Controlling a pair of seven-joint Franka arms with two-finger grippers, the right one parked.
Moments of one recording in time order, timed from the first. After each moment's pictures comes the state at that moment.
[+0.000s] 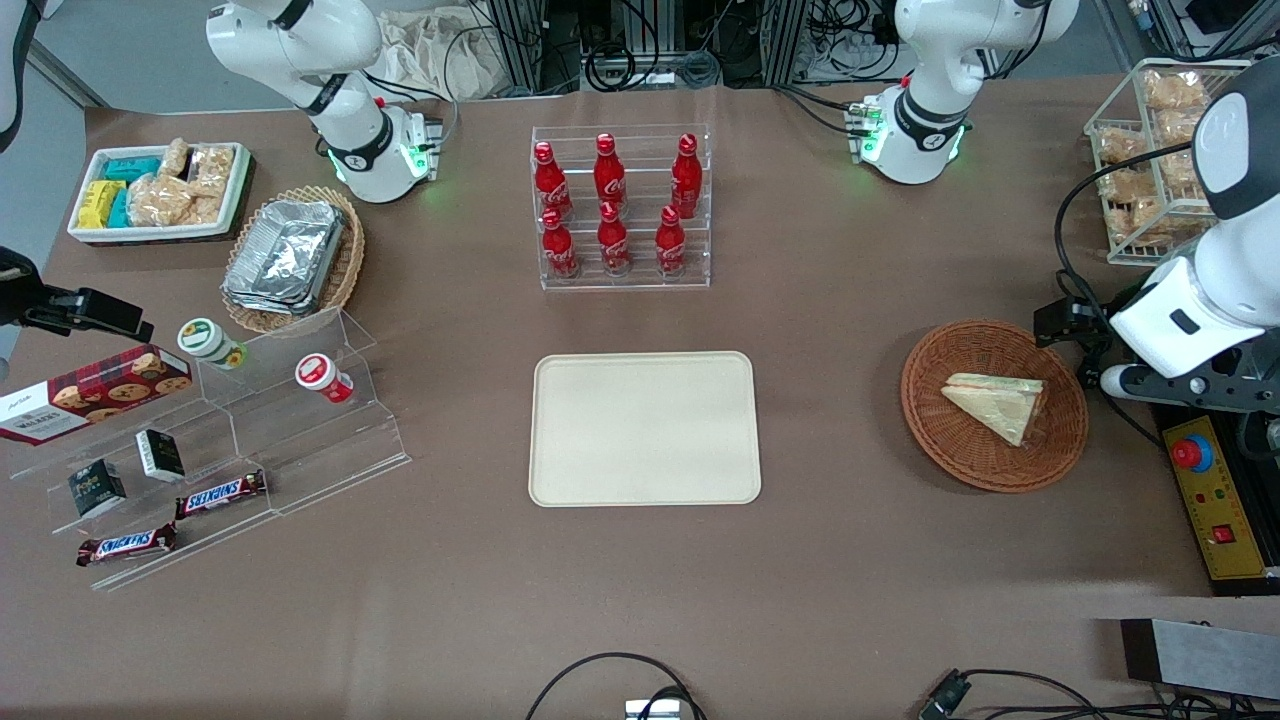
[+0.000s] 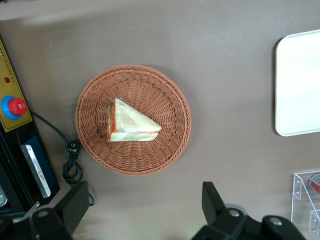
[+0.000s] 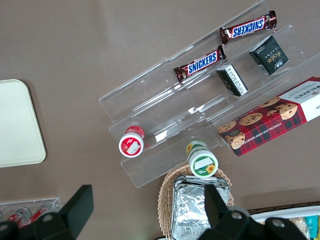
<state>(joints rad) -0.07 0.18 -0.01 -1.48 0.03 1.52 0.08</state>
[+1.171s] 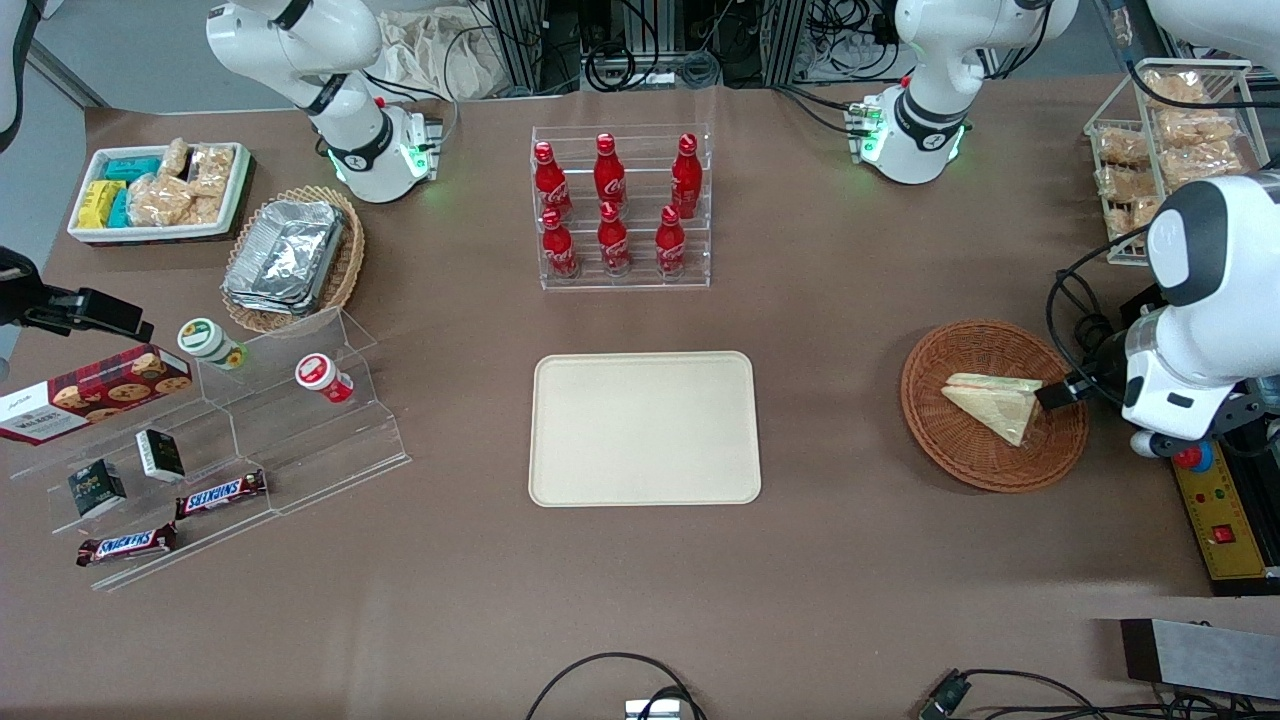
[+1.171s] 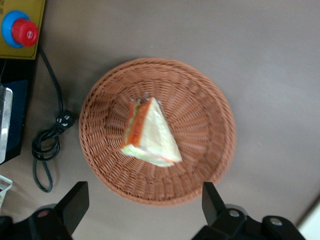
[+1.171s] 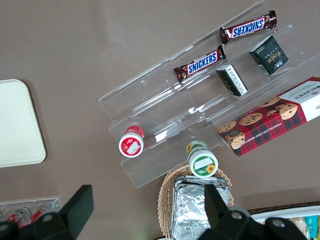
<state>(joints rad) -0.02 0.21 0.07 -1.82 0.05 1.89 -0.40</state>
